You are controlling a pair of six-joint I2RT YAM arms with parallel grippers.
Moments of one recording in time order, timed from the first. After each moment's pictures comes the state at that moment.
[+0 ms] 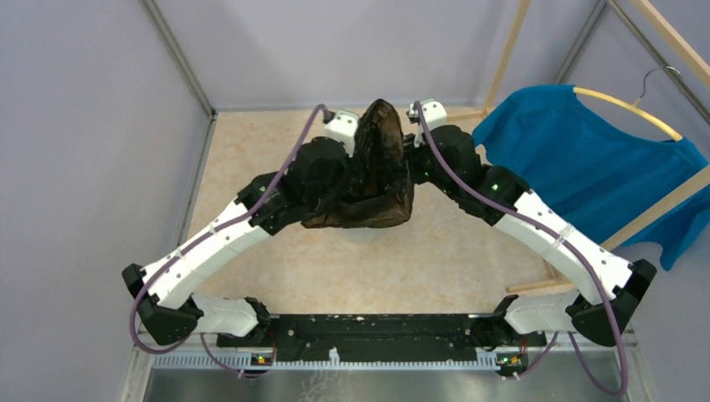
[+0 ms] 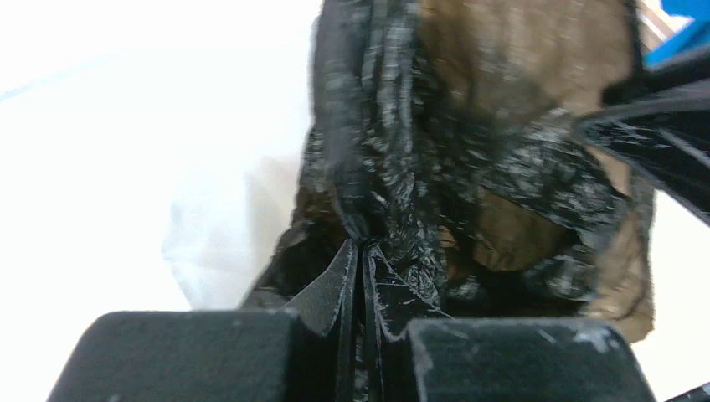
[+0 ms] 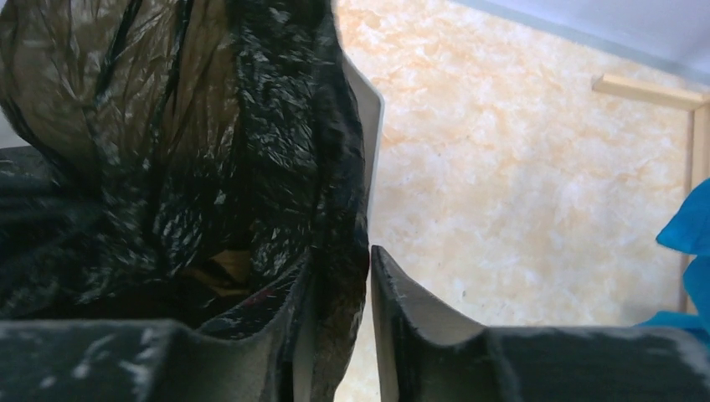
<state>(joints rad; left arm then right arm) -0.95 1.30 1.49 -0.66 -0.52 -0.22 0.82 1.27 1.42 -0.57 0.35 0.18</state>
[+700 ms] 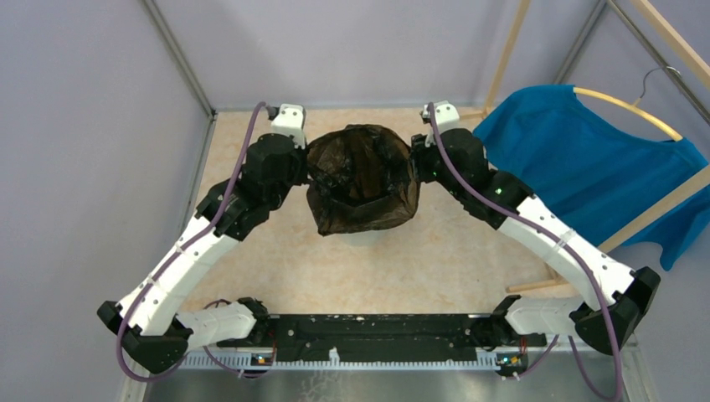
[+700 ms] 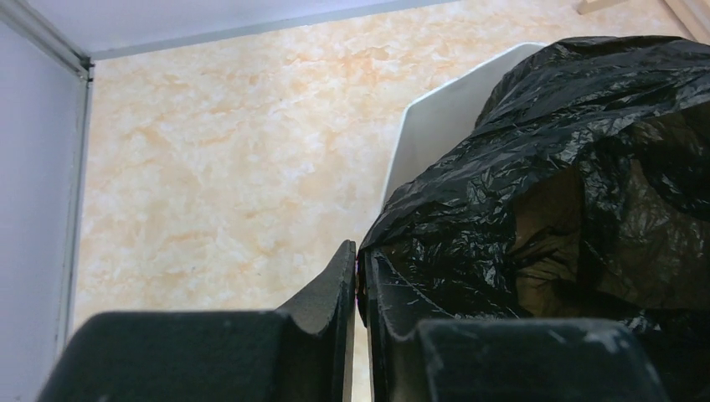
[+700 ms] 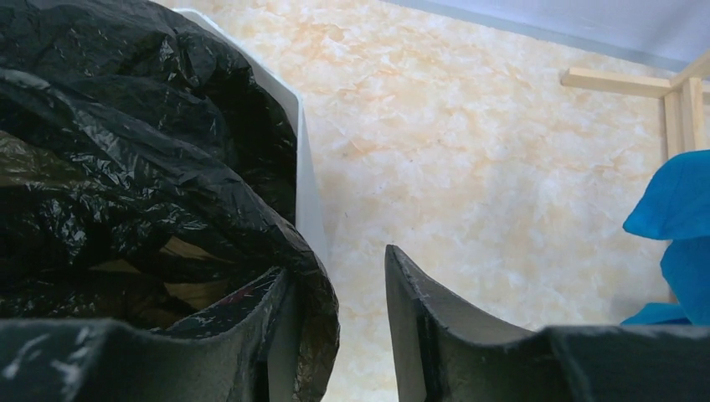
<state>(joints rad) -0.69 1.11 1.38 -0.67 -0.49 -0.19 0.74 1.21 1.28 -0.45 0.34 0.18</state>
